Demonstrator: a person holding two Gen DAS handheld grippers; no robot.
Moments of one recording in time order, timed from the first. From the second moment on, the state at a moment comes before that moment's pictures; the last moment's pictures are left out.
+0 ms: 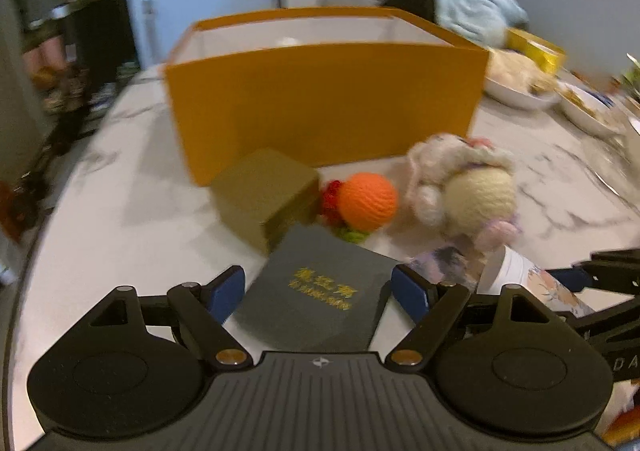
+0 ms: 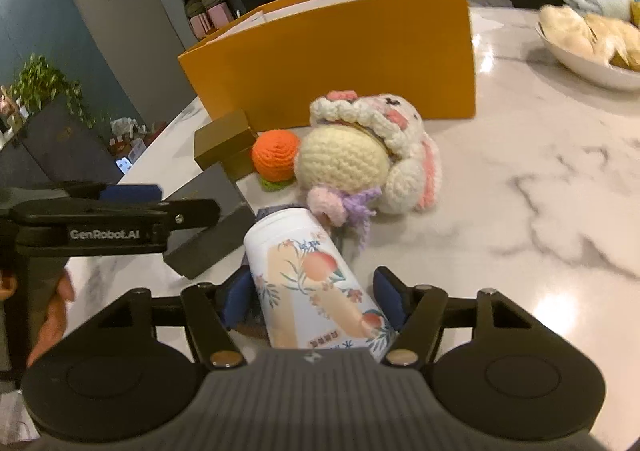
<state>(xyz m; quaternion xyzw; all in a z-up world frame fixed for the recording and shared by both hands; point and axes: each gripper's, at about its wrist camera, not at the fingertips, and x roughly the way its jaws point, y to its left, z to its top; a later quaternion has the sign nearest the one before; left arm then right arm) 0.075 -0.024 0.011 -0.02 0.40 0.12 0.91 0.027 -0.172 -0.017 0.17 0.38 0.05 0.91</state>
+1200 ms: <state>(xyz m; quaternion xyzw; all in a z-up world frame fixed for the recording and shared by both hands) 0.038 -0.013 -0.013 -0.05 0.41 0.18 0.89 0.001 -0.193 -0.019 0.18 0.38 0.01 0.91</state>
